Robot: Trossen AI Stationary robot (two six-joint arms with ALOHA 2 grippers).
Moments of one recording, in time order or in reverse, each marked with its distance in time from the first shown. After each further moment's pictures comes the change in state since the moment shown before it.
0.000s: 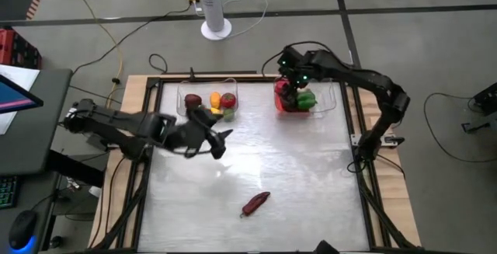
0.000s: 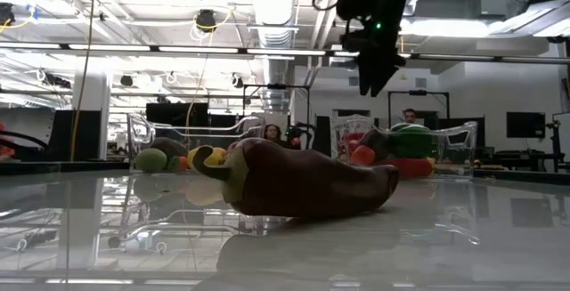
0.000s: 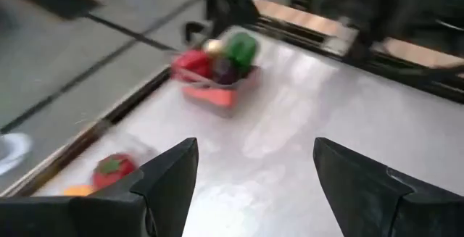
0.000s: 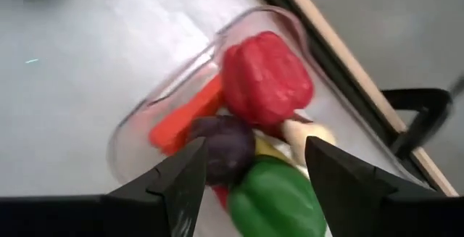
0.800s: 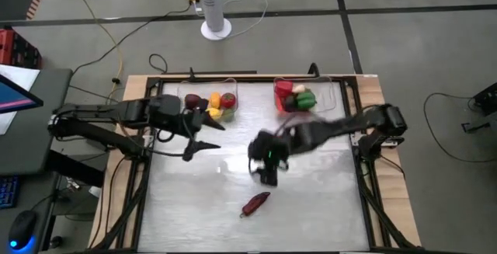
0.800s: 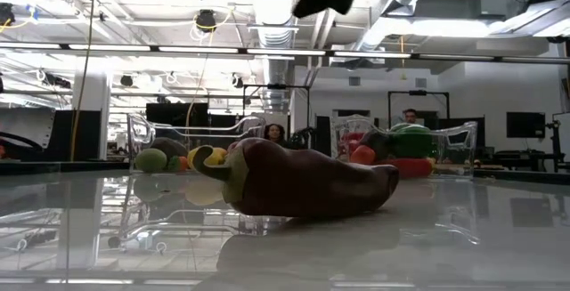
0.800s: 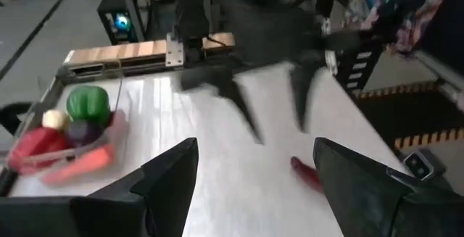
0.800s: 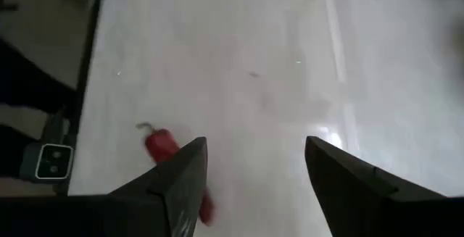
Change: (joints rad) left arm 0.246 -0.247 -0.241 0.276 0.858 0.606; right arm 0.753 0.037 0.001 0.360 -0.193 0.140
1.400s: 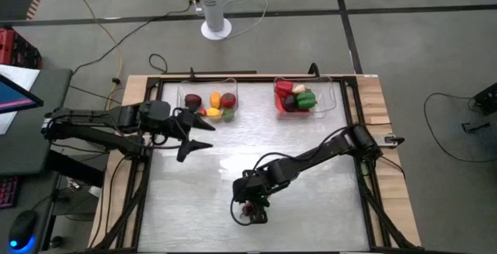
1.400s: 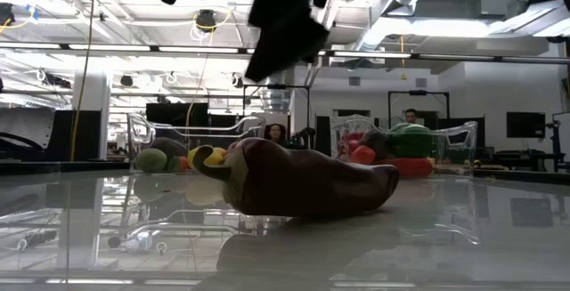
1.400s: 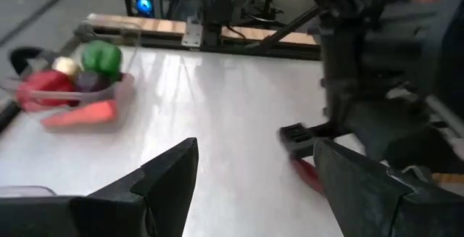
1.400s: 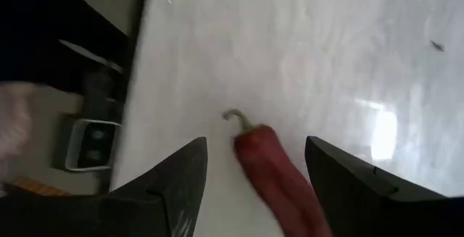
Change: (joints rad) left arm 0.004 -0.179 -0.228 0.080 -0.067 -0.191; right arm 0.162 0.366 0.167 0.090 -0.137 0.053
